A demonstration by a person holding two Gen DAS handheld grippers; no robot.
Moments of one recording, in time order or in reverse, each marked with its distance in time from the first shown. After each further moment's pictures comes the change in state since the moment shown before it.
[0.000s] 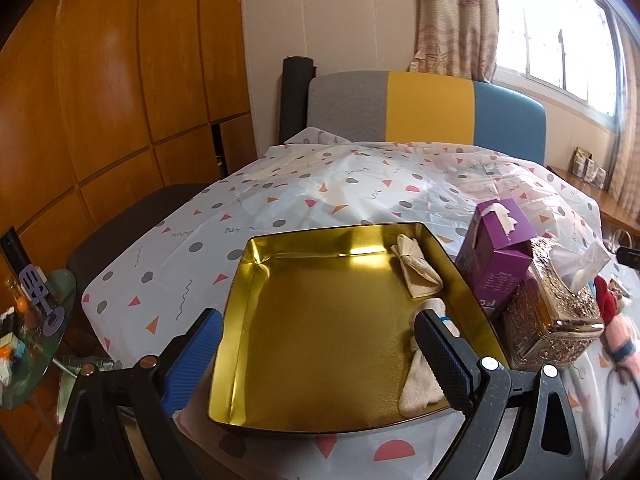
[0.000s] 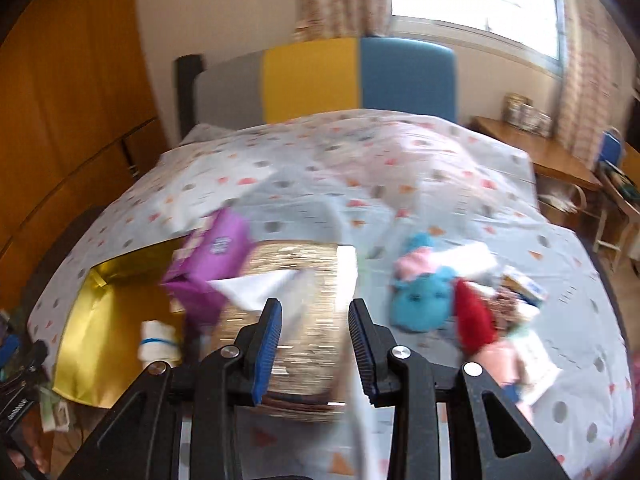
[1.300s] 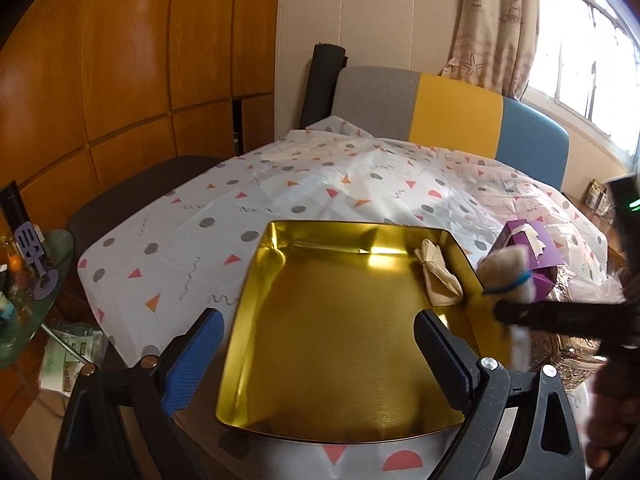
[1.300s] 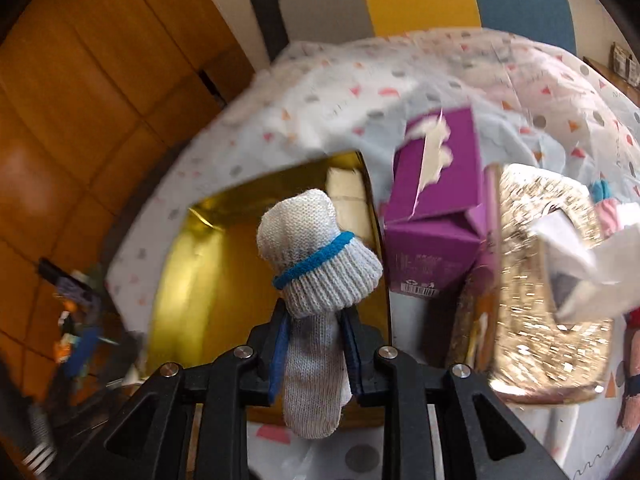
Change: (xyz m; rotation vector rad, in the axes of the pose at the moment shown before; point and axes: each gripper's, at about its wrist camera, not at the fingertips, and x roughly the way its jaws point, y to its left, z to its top) left arm 0.018 0.036 -0.001 -0.137 0.035 0.014; right arm 0.078 0.164 -0.014 -0.058 0.326 0.347
